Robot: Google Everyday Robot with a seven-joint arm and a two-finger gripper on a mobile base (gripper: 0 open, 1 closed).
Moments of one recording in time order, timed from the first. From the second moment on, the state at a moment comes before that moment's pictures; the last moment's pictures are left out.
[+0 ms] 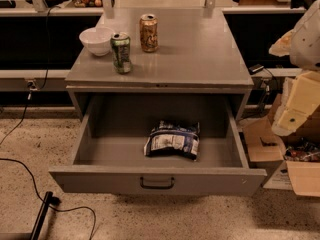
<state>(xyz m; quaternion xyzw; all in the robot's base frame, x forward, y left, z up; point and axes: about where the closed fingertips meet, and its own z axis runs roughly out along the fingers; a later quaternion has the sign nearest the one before) 0.438 -0.216 0.978 -0.60 0.78 -0.04 0.16</state>
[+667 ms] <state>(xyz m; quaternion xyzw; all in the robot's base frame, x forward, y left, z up) 0.452 -0.204 0.955 -0.62 0.77 -0.03 0.16</state>
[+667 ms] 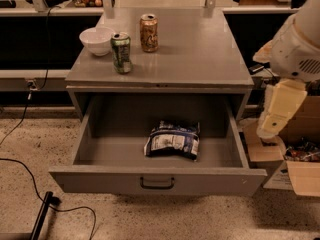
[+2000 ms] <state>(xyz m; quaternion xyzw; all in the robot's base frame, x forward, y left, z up) 0.471 -0.177 0.867 -0.71 0.67 0.05 0.23</state>
